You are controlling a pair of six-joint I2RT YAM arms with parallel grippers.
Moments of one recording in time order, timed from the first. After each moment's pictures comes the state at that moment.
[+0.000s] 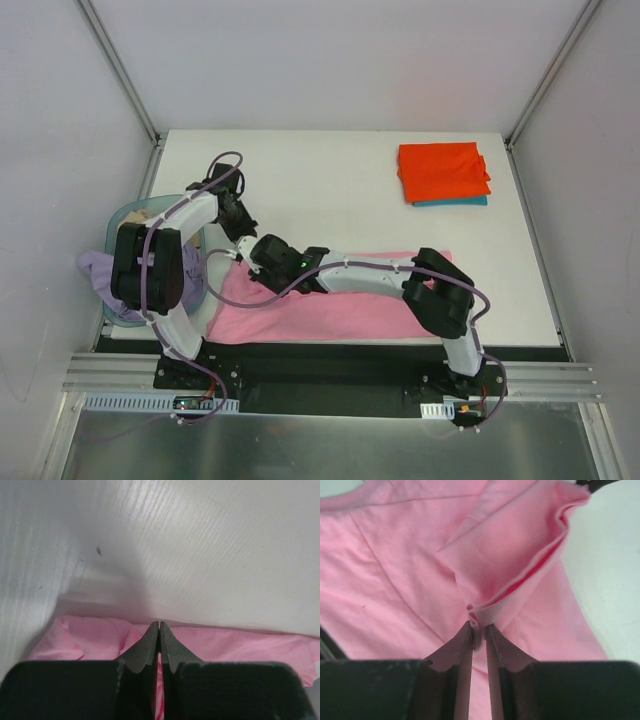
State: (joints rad) left arm -0.17 1.75 1.18 -0.69 0.18 -0.74; right arm 1.19 2.02 1.48 -0.36 0.11 -0.02
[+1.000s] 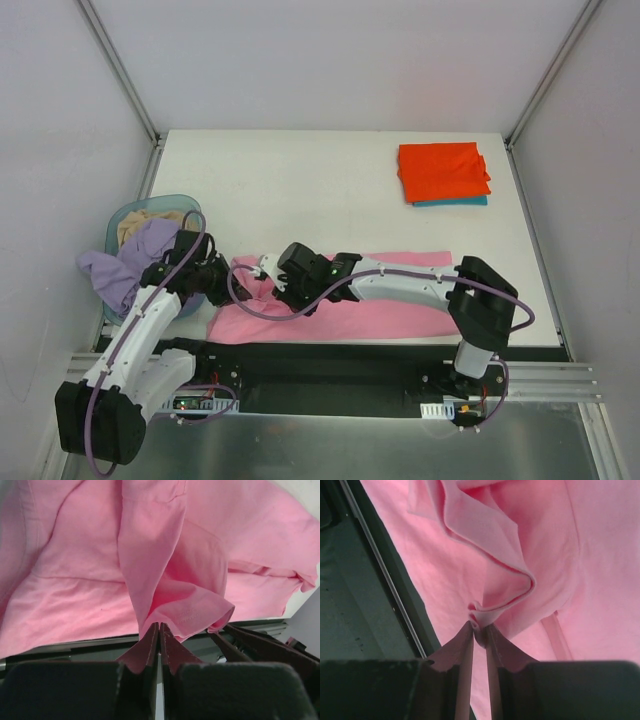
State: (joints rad) left arm -0.17 0.90 0.63 -0.83 0.36 -0.80; right arm 1.19 1.76 1.25 -0.46 -0.11 -0.04
